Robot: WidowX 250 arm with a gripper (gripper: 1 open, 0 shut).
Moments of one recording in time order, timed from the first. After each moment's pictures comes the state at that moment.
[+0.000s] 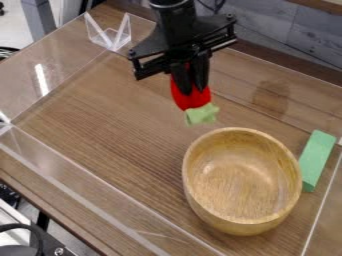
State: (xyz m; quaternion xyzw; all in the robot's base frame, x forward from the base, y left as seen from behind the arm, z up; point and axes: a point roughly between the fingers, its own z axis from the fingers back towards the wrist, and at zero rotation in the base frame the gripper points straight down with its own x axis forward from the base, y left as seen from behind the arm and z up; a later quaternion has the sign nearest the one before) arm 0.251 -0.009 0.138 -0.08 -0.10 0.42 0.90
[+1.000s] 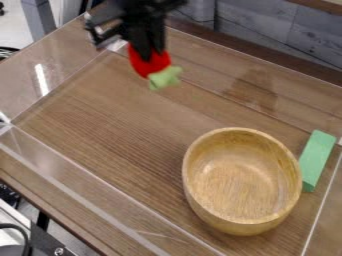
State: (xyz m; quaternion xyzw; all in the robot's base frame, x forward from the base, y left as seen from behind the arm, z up) arm 0.252 0.055 0.159 -0.09 -0.11 0.52 0.84
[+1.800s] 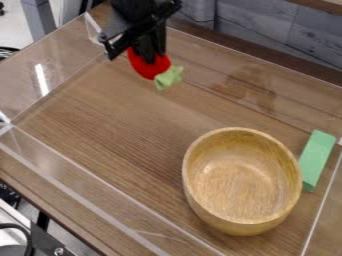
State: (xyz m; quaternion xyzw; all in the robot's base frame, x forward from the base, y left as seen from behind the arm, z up) arm 0.275 0.057 0.135 -0.06 -0.14 0.60 0.79
